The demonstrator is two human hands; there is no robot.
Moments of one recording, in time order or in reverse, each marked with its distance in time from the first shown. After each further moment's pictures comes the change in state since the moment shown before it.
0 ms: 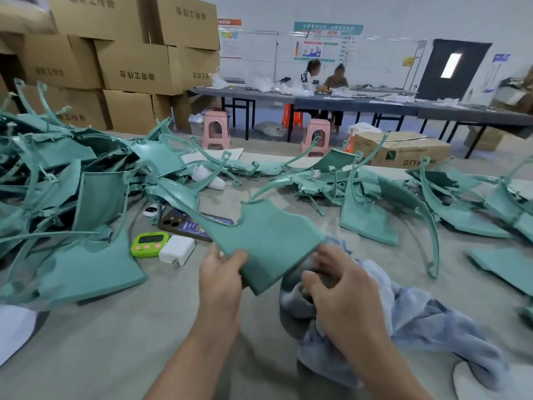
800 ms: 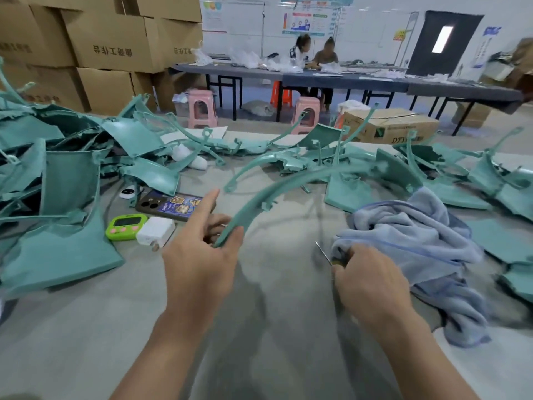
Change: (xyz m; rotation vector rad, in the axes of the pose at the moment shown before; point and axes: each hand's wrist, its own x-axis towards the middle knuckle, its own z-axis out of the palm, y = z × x) left_hand -0.019 0.011 -0.010 0.742 0.034 0.593; right_hand 0.015 0.045 -0.036 -0.572 -0.152 0.188
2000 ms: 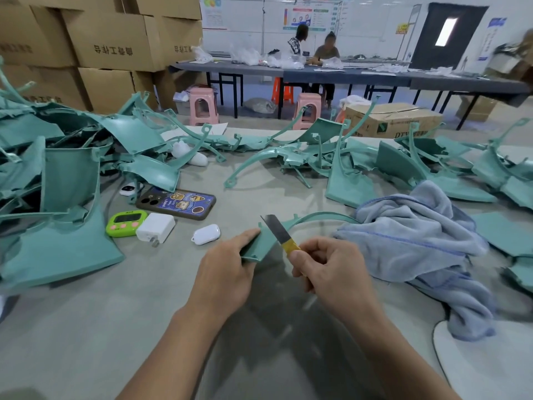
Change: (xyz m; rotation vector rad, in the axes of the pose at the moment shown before) left_hand -0.010 -0.034 0.028 0.335 -0.428 0.056; right_hand -0.010 -0.025 0.029 0.939 -0.113 -0.147
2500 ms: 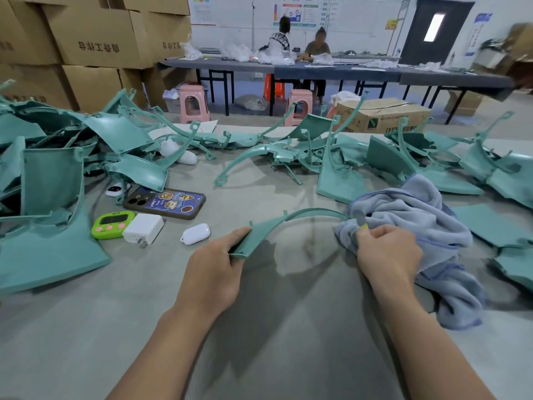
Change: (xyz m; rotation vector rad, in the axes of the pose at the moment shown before) left_hand 0.000 -0.006 0.002 -0.028 0.017 0.004; right_hand 0.037 0.032 -0.064 -0.375 0.645 0.362
